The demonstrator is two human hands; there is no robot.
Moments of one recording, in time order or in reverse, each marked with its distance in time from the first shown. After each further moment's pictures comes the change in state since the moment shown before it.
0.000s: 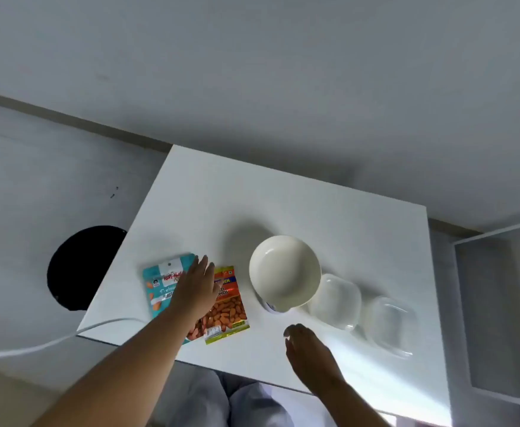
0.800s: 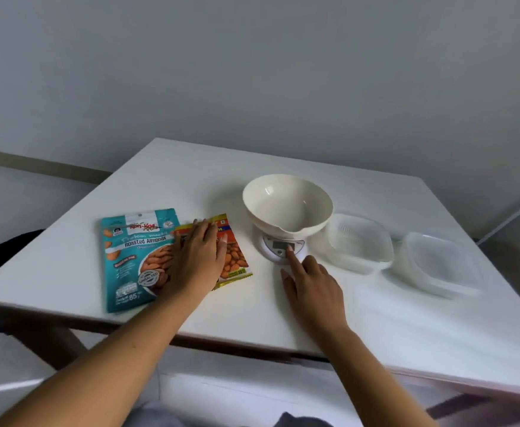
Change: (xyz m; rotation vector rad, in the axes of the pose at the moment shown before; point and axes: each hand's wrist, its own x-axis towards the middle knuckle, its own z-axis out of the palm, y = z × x) left_hand 0.029 0.005 0.164 -0.099 0.738 0.102; right_hand 0.024 0.040 0.147 -0.232 0.610 0.011
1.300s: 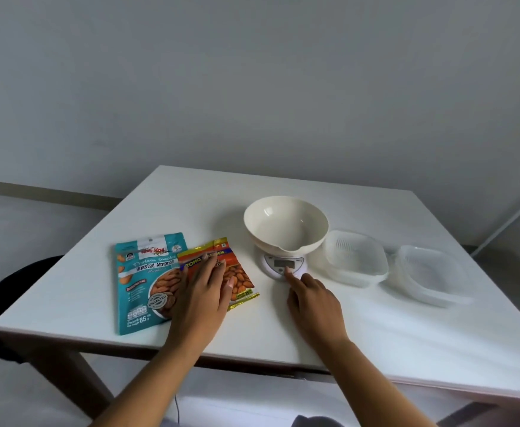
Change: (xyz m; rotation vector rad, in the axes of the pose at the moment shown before) left_hand -0.041 -0.010 0.009 0.025 0.064 0.127; right_hand 0.003 0.003 0.010 0.070 -0.002 -0.005
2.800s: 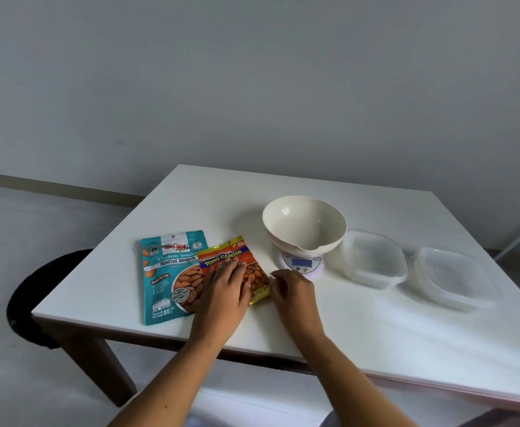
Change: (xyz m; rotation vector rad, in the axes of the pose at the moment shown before) left_hand -0.003 -0.004 0.010 -0.117 0.106 0.045; right_hand 0.011 -0.056 0.015 0.593 0.050 0.094
